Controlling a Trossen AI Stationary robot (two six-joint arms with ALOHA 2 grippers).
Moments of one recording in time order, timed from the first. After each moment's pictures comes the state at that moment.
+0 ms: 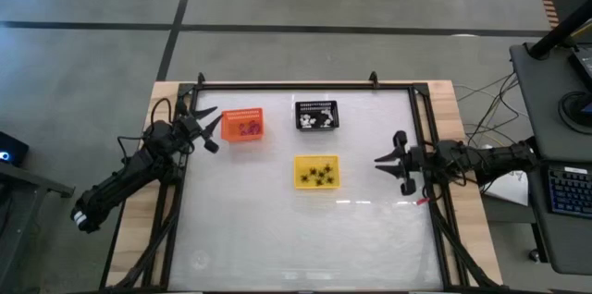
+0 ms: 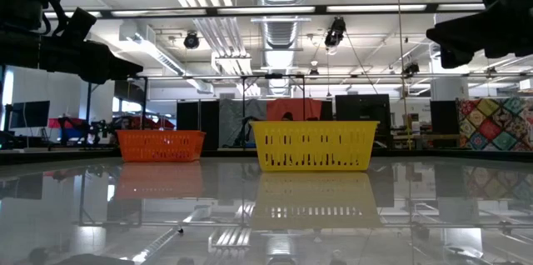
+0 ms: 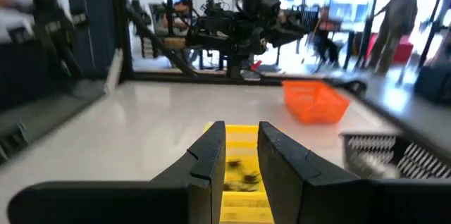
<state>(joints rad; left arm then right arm) 0.70 0.00 0.01 0.02 -0.01 0.32 0.10 0.03 0.01 0.02 0.03 -0.01</state>
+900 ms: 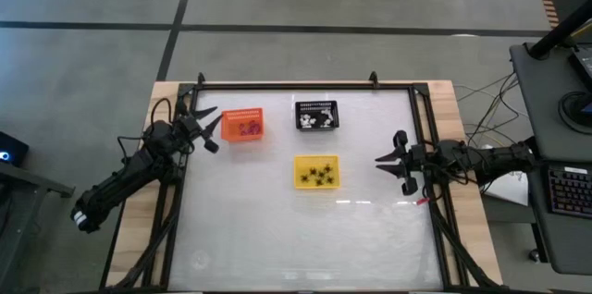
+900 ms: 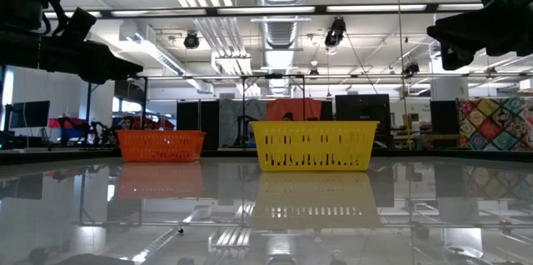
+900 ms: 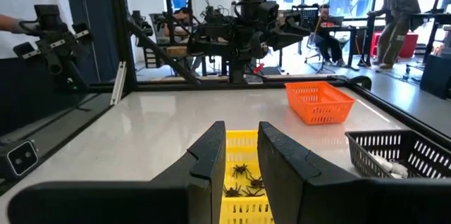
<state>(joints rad) 0.70 0.00 0.01 0.02 -0.01 0.32 0.10 0.01 0.01 0.02 0.02 0.03</state>
